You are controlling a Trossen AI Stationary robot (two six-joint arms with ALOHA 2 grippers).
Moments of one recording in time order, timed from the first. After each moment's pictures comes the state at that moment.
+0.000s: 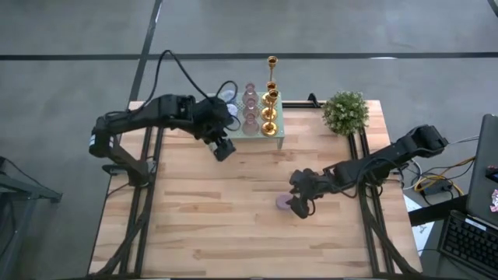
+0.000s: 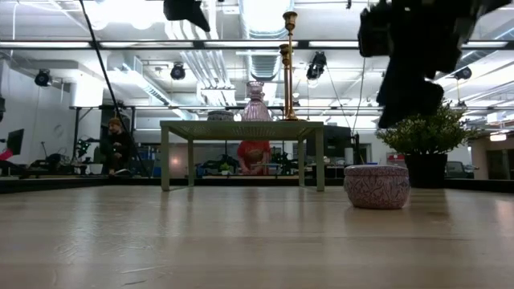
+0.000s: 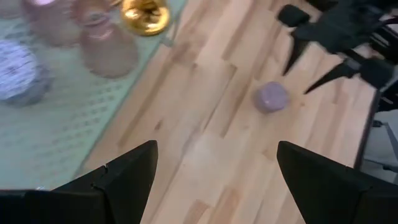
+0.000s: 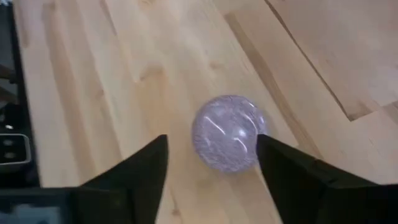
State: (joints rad) left arm 0.13 1.51 1.83 -1.23 0.01 -0.44; right arm 0.32 1.35 0.78 -0.34 0.11 0.85
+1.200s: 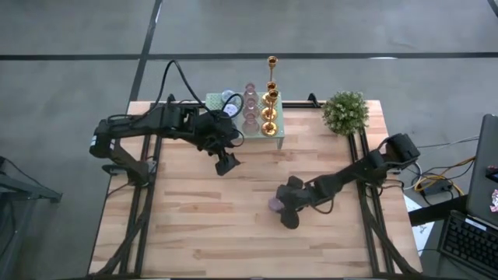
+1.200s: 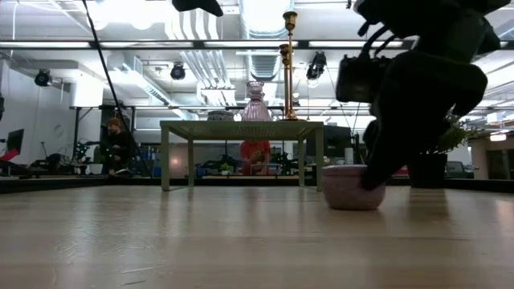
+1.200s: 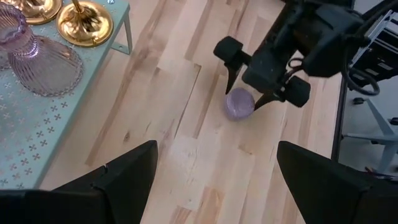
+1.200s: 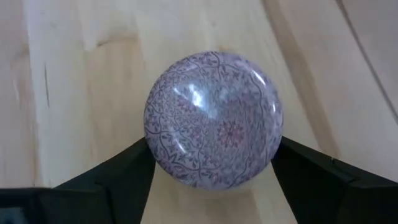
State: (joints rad) left arm 0.02 1.53 1.83 -1.16 0.02 -0.40; right arm 0.36 1.69 0.80 -0.13 0.16 0.65
